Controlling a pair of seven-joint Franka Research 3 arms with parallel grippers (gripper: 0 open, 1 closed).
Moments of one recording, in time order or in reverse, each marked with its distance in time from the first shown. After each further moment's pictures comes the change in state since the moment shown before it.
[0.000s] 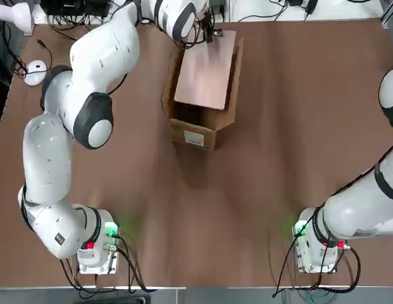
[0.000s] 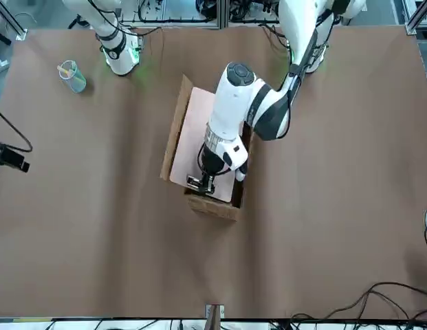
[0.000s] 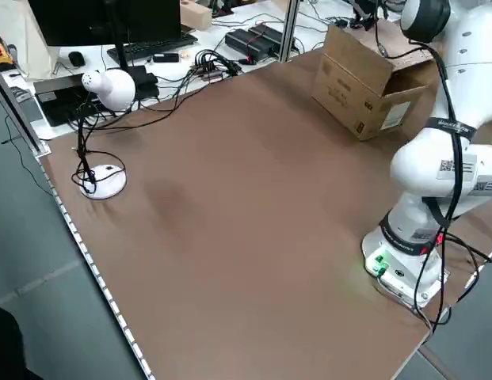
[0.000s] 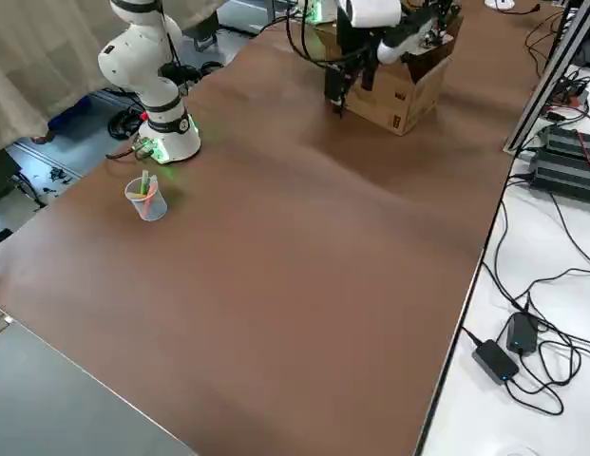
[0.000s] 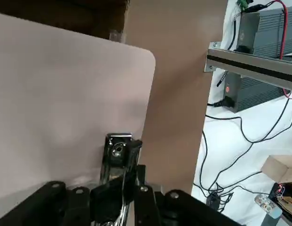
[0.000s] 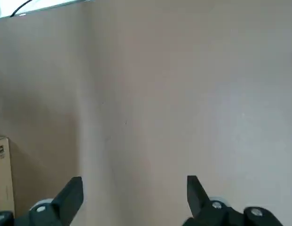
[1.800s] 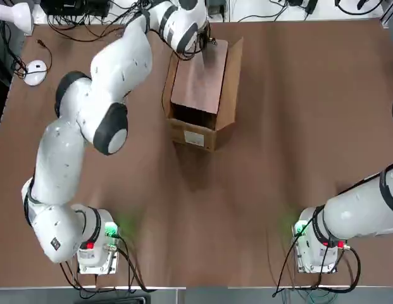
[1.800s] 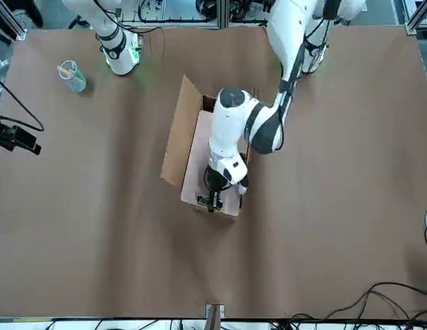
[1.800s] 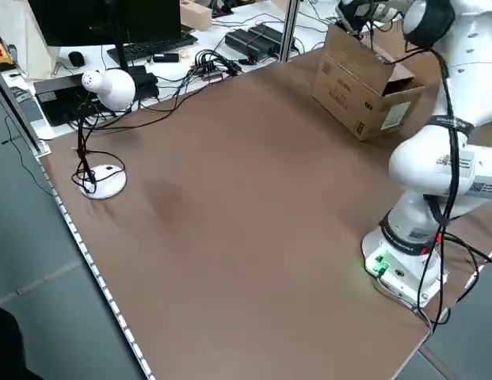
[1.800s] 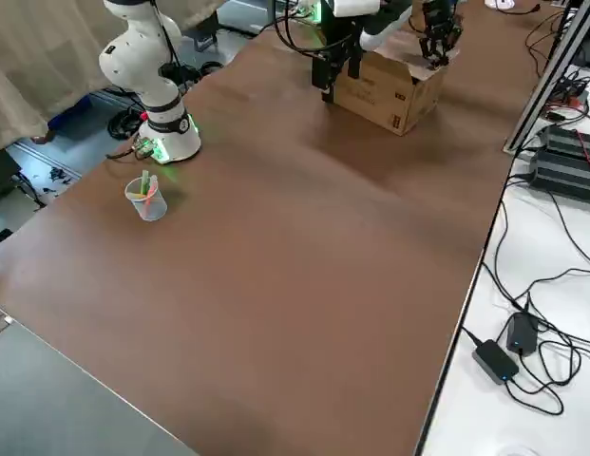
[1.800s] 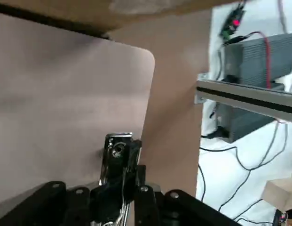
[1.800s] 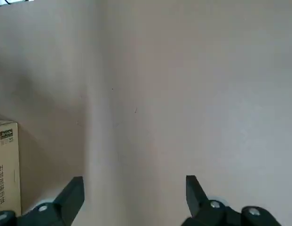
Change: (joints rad) left arm -0.191 0.099 0.289 0.000 0.001 0.069 -0.005; right arm 0.040 -0.142 0.005 -0.221 -0.002 0.091 -0.001
